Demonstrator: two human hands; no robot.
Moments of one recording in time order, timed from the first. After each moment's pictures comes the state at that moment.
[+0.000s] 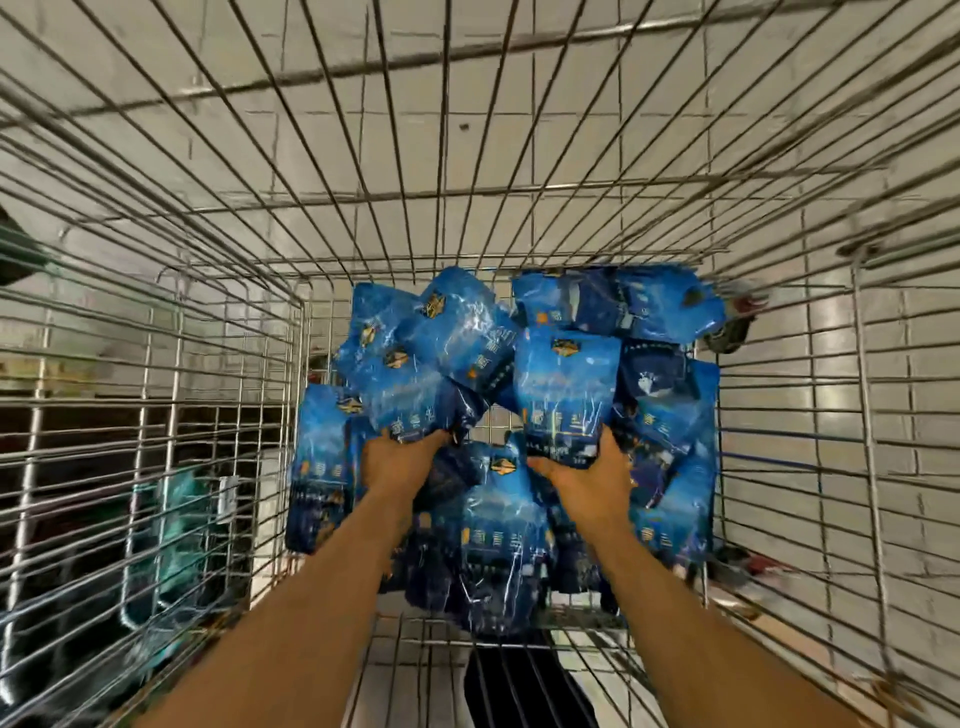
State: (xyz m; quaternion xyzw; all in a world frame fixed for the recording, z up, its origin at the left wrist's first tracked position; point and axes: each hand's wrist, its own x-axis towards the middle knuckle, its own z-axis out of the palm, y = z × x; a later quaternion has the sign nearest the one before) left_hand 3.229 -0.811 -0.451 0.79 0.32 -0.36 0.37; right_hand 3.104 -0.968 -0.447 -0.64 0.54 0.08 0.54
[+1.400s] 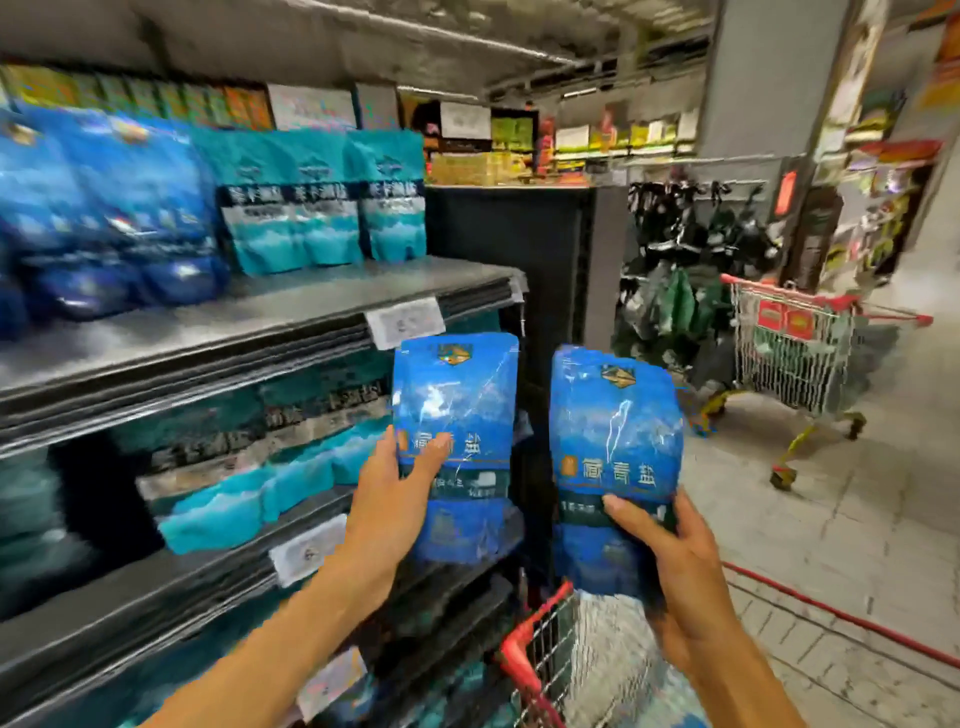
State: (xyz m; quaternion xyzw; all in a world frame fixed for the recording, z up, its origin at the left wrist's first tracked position) left_hand 3.027 -0.445 0.312 0.72 0.08 0.28 0.63; right_hand 3.074 -0.677 0.268 -0.52 -0.09 0.03 0.85
